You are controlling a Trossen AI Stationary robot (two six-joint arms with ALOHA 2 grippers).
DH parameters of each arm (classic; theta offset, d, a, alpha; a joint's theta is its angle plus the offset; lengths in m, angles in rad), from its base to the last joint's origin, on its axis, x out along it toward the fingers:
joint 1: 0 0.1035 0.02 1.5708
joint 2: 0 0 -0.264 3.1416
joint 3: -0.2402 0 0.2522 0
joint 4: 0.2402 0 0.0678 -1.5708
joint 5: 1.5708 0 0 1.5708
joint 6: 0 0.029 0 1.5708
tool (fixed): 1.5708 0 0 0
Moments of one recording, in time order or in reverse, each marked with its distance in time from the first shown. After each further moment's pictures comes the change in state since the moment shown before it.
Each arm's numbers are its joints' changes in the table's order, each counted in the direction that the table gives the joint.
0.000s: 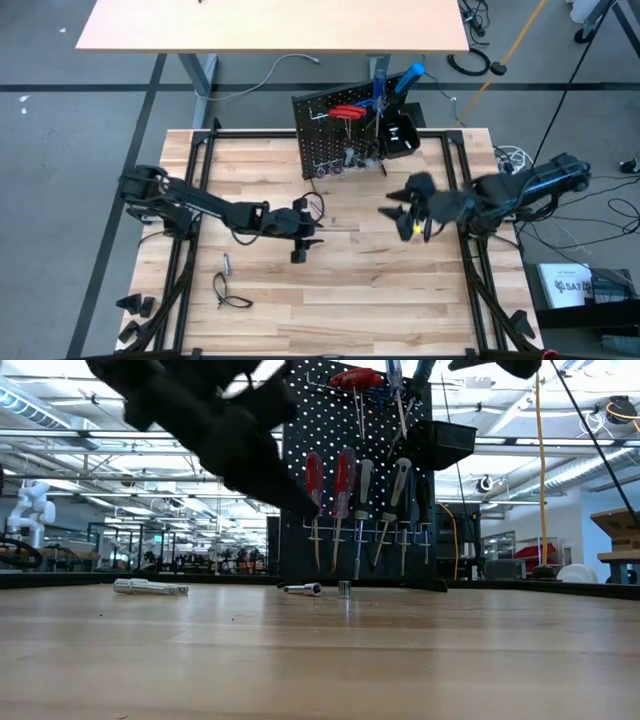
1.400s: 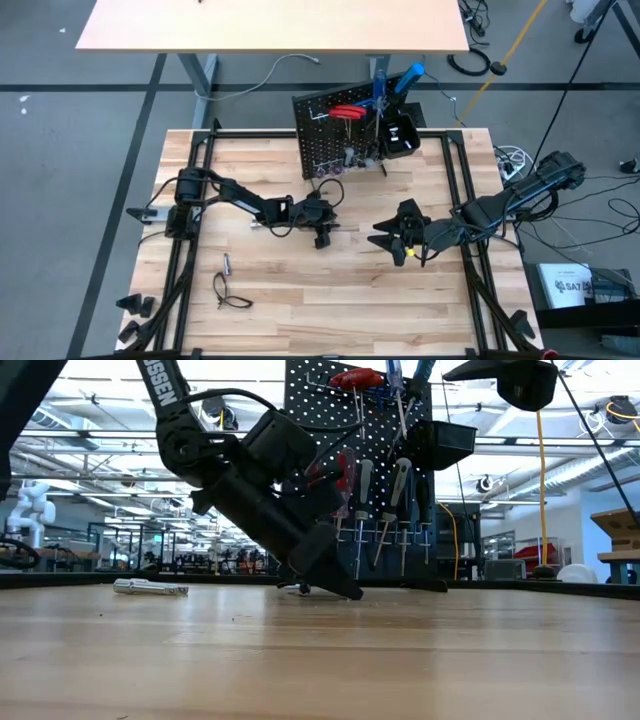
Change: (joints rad) left arm 0.150 -0.406 -0.115 -0.240 0.045 -0.119; right arm 0.136 -0.032 0.265 -0.435 0.003 0.180
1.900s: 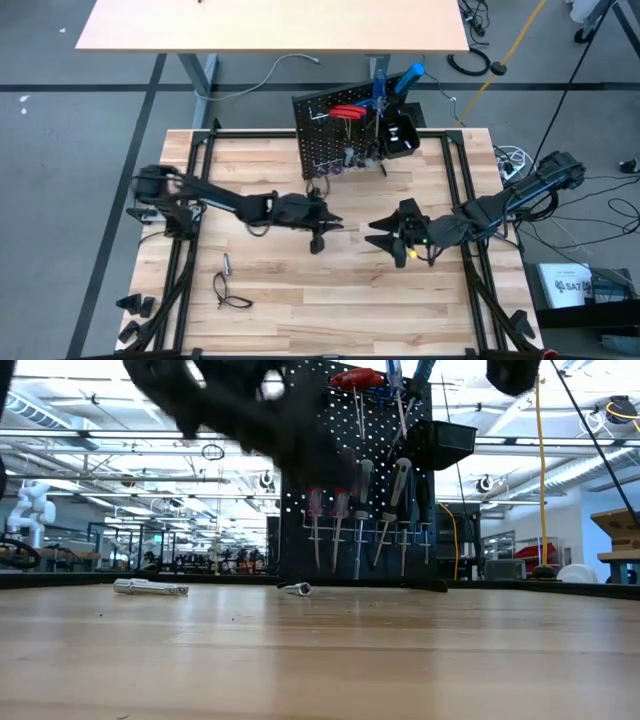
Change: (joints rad) left arm -0.065 0.316 0.005 0.056 0.056 -0.017; right arm 0.000 0.000 0.000 -0.129 0.002 -0.139
